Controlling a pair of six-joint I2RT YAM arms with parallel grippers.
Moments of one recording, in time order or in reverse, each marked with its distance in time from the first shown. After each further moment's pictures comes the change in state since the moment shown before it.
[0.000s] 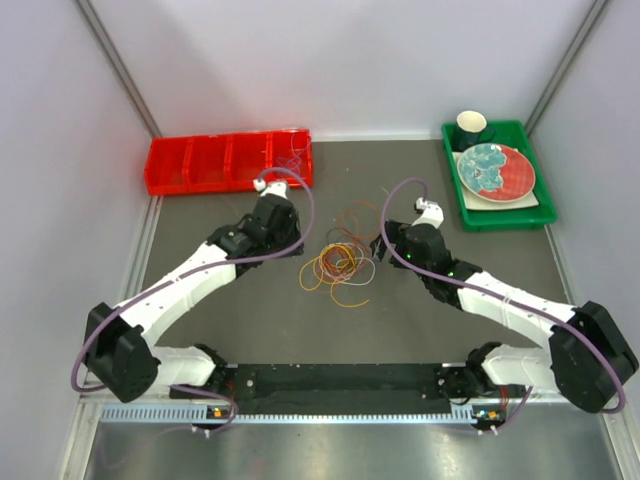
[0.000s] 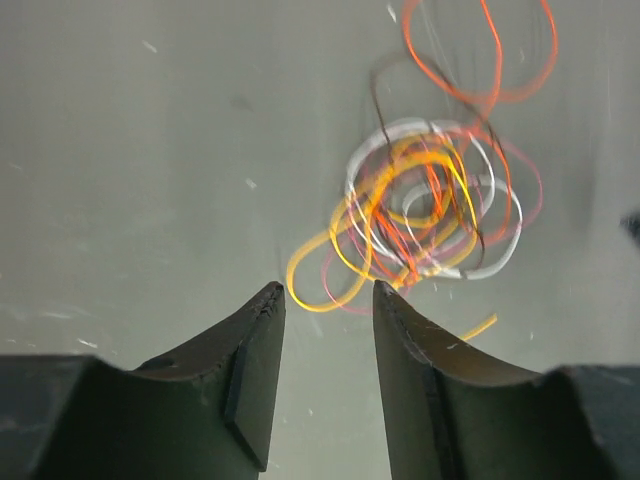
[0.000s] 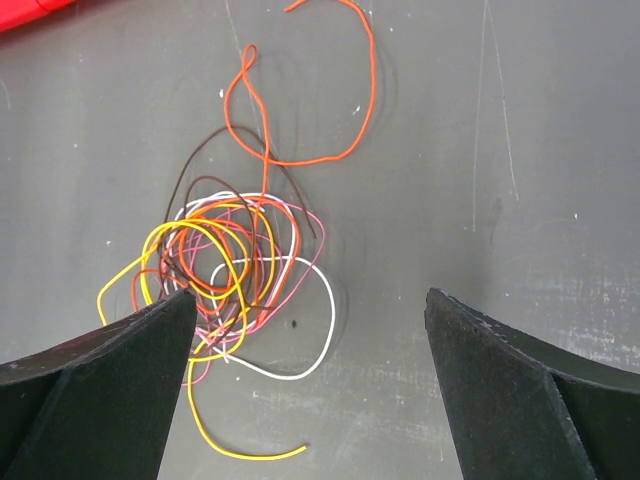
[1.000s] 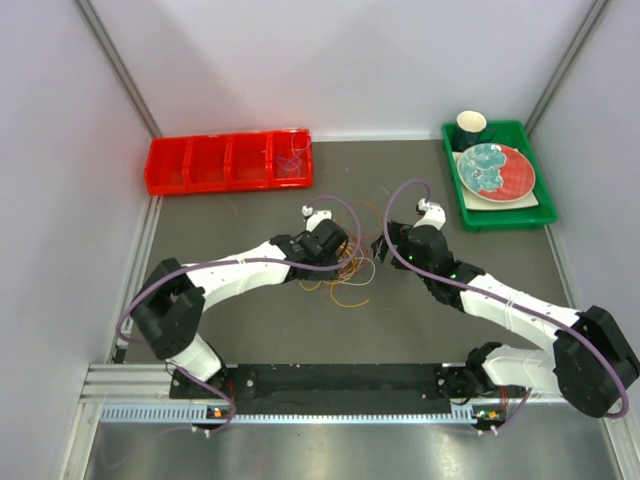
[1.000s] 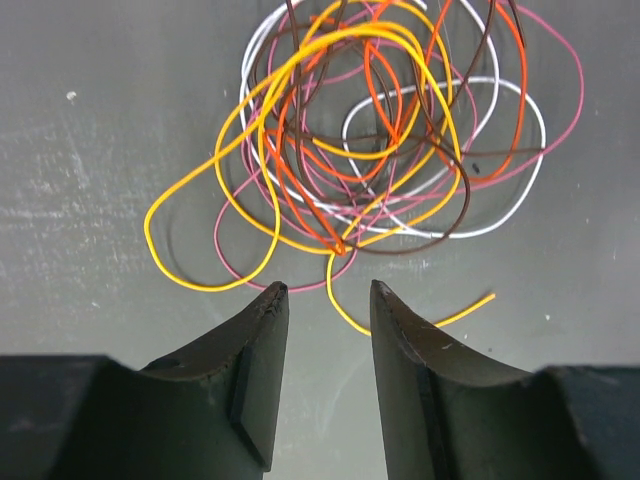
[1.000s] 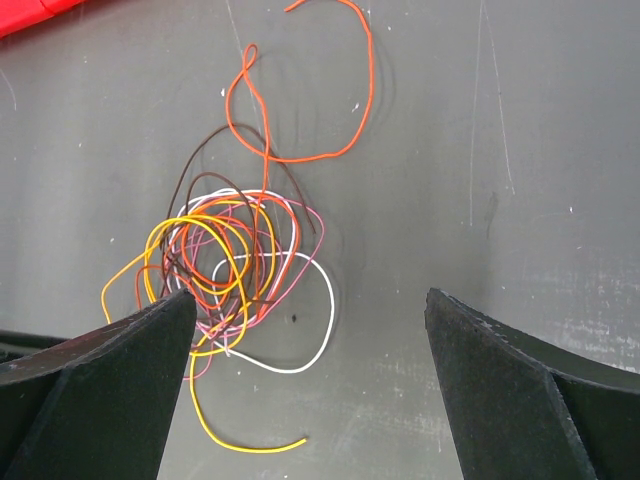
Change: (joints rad) left arm -0.267 0.298 0.001 0.052 -0.061 -0.190; right arm 0.000 -0.036 -0.014 -0.013 0.000 0.008
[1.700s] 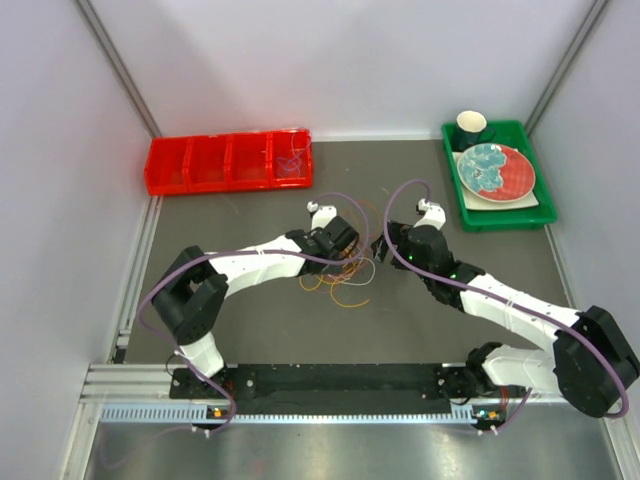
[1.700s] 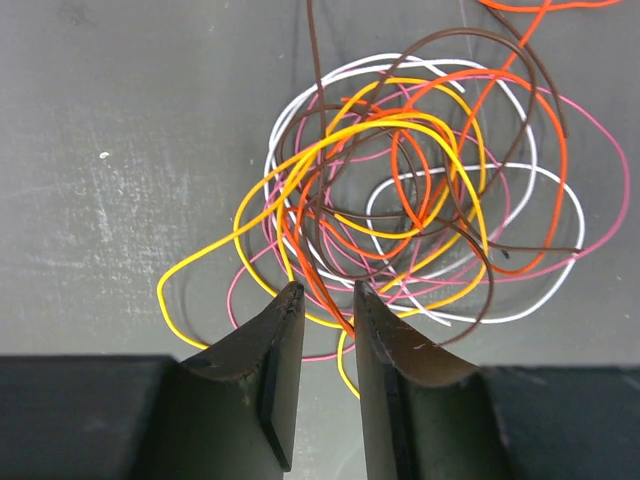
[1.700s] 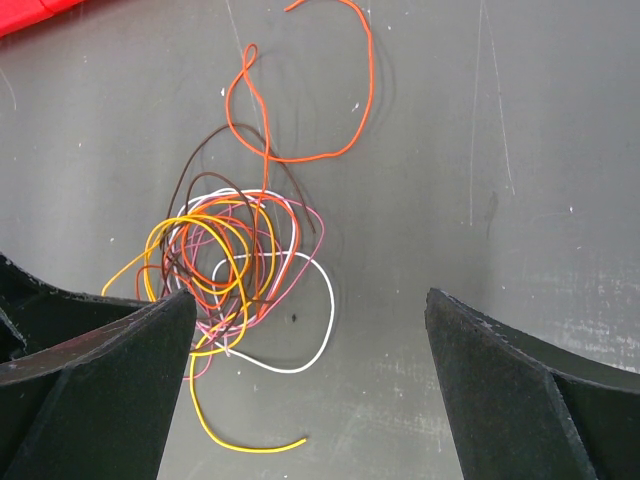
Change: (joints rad) left arm -0.002 0.137 0.089 0.007 -0.129 -0.019; right arm 0.000 0.000 0.000 0.000 0.000 0.000
